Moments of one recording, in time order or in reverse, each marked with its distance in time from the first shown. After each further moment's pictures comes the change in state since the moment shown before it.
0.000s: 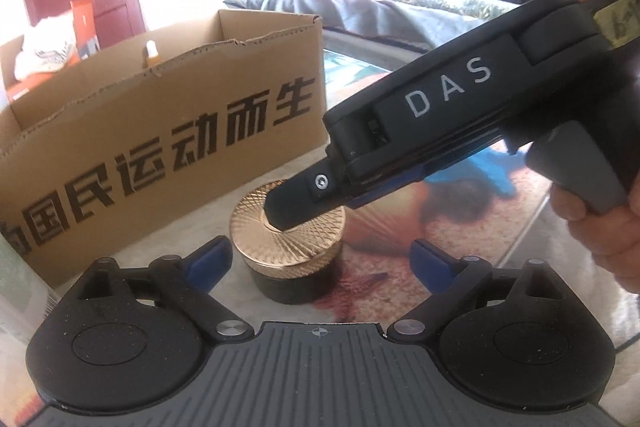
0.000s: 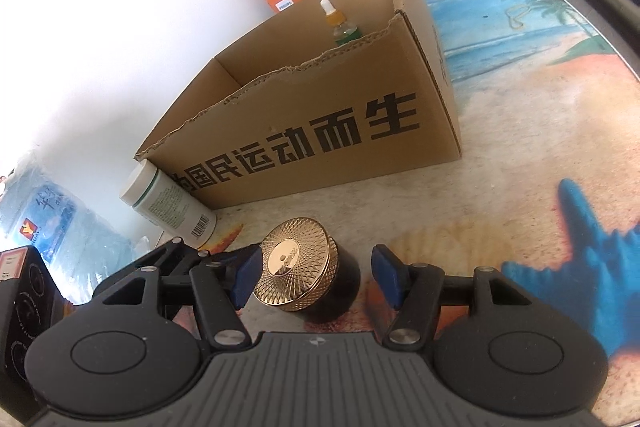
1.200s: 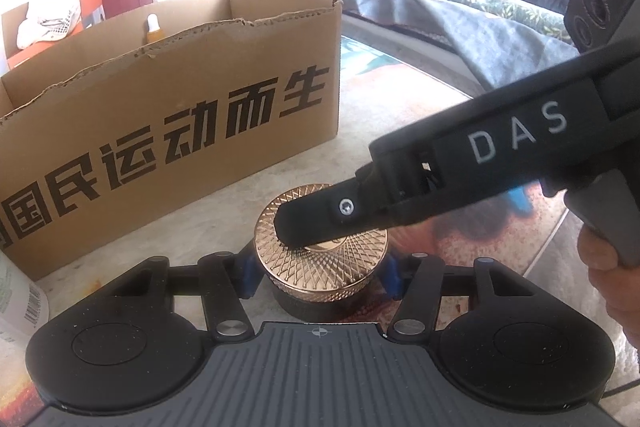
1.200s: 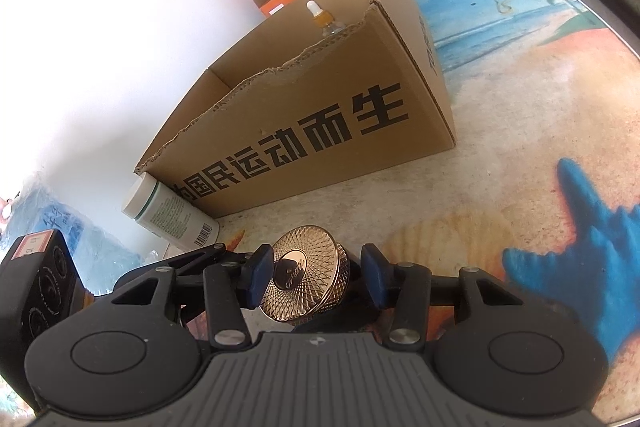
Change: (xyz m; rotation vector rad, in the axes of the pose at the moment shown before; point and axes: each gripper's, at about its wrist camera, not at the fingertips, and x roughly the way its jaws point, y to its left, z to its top) left arm 0.026 0.007 0.024 -0.088 0.064 -0.018; right arm 0.002 -0.009 -0.004 0.073 -0.011 0.030
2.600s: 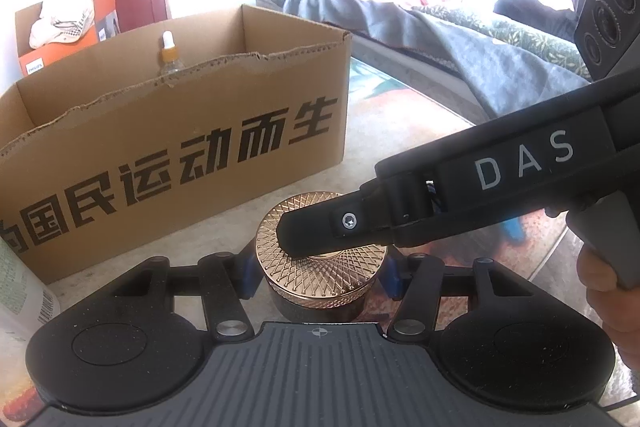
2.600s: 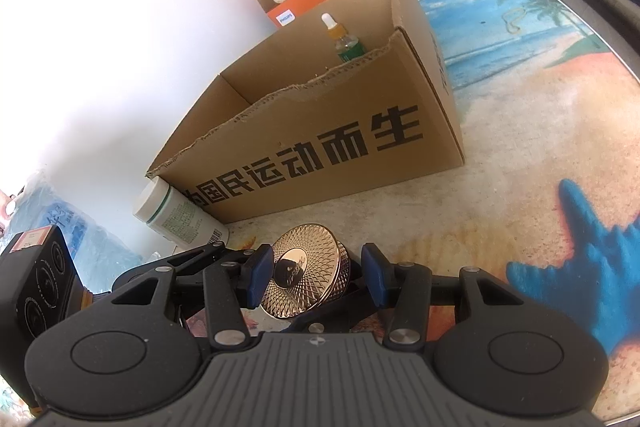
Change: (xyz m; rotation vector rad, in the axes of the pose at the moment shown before) left arm -0.019 0.011 0.002 -0.031 -0.047 0.007; right arm -0.011 0.012 0.005 -0.036 -0.019 0.000
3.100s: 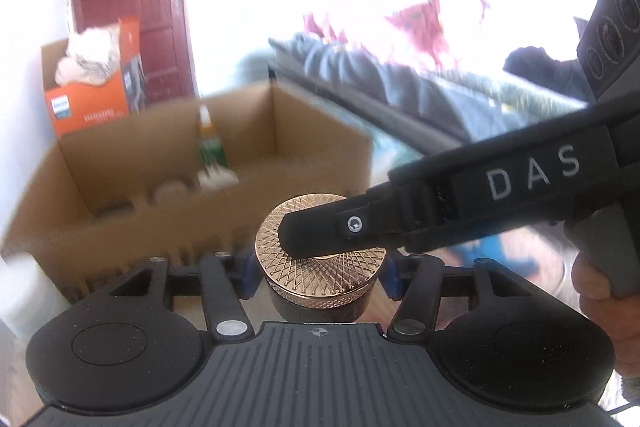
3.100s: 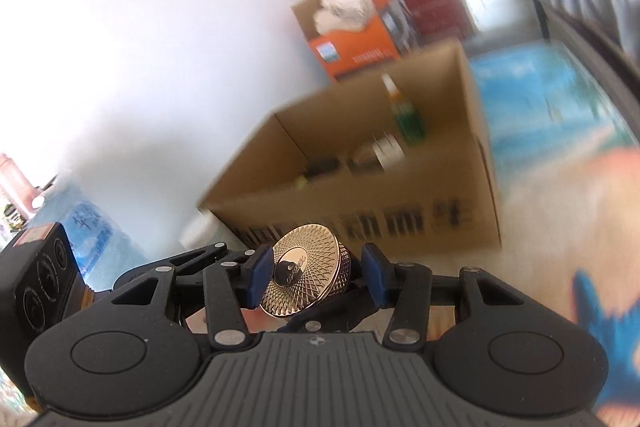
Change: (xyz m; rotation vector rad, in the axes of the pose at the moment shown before) left arm -0.053 0.014 0.027 -0.016 -0.165 0.053; right arm -0.028 0.047 0.033 -0.155 -0.103 0.052
